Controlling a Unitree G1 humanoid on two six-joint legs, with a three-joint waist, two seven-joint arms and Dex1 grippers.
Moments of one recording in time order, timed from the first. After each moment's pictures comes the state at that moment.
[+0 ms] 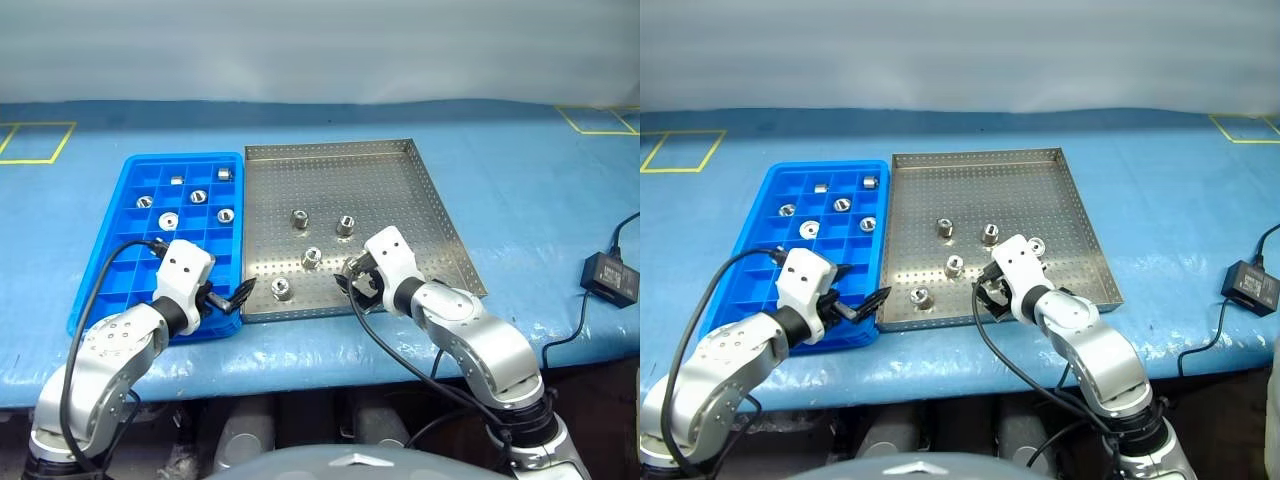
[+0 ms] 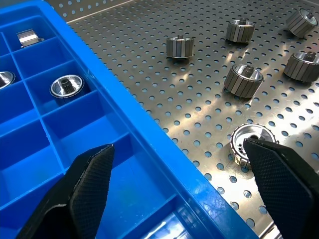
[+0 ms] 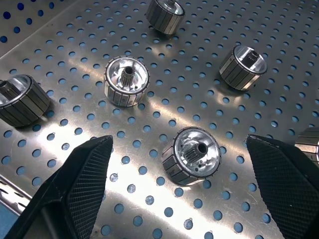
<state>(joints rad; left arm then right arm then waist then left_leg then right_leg) 0.10 0.55 0.11 -0.71 -0.42 0.88 -0.37 -0.18 -0.35 0.24 -0.60 0.20 1.08 0.25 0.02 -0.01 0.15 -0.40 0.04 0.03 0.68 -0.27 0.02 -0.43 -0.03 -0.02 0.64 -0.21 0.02</state>
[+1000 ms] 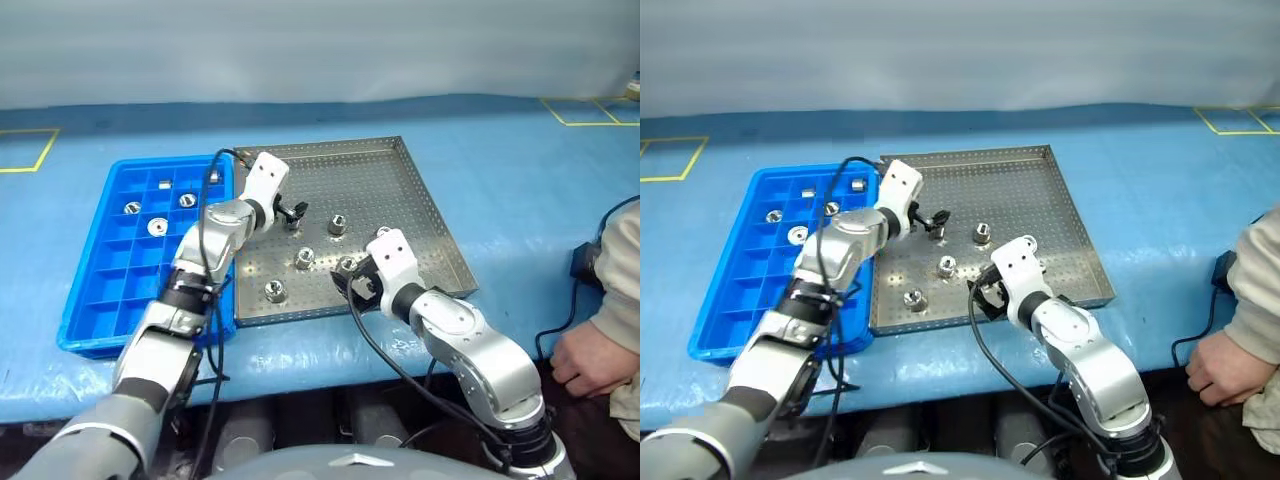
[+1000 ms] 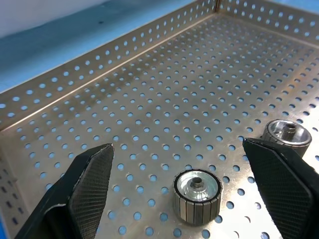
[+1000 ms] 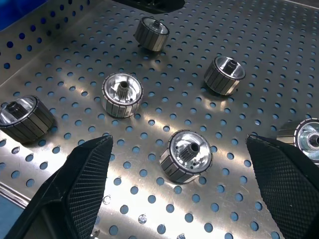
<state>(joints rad) -0.76 0.25 -0.20 0.42 -0.14 0.60 -0.35 -0.10 -0.30 0.24 -0.69 0.19 1.05 0.19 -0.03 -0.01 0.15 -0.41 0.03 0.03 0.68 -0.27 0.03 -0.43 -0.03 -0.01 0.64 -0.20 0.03</state>
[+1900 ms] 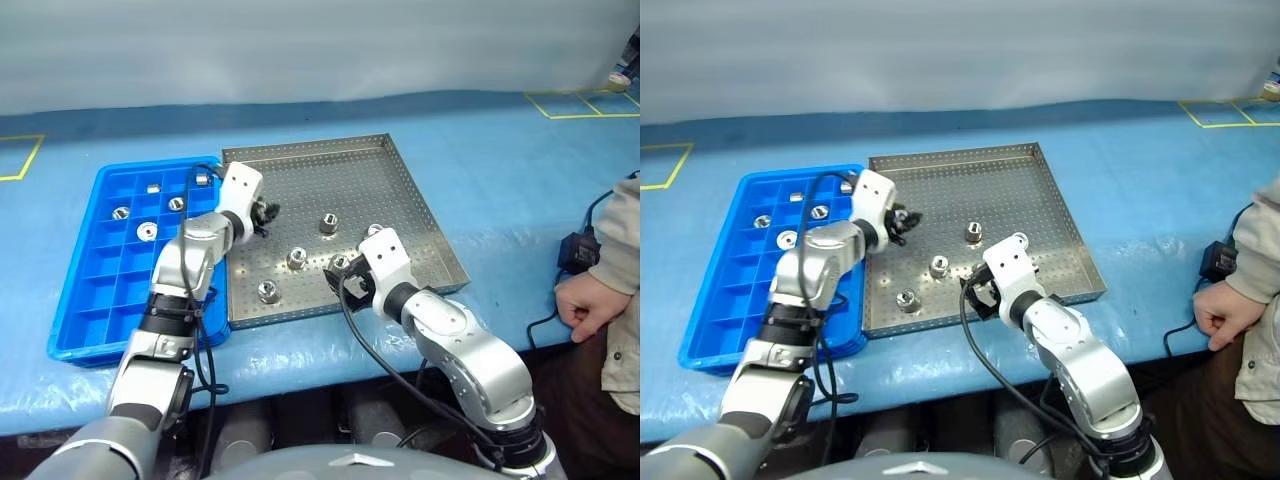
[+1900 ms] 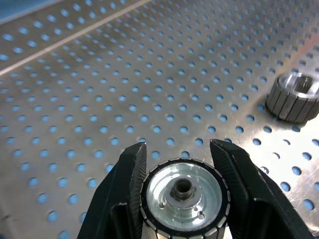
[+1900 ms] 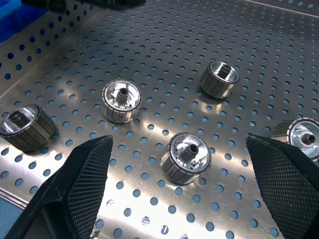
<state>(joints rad) -0.55 0.28 0.04 -0.03 -0.14 0.73 -0.34 -0.14 -0.26 0.28 -0.67 0.17 1.04 0.19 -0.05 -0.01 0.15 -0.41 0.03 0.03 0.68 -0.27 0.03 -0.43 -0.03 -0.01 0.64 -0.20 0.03</state>
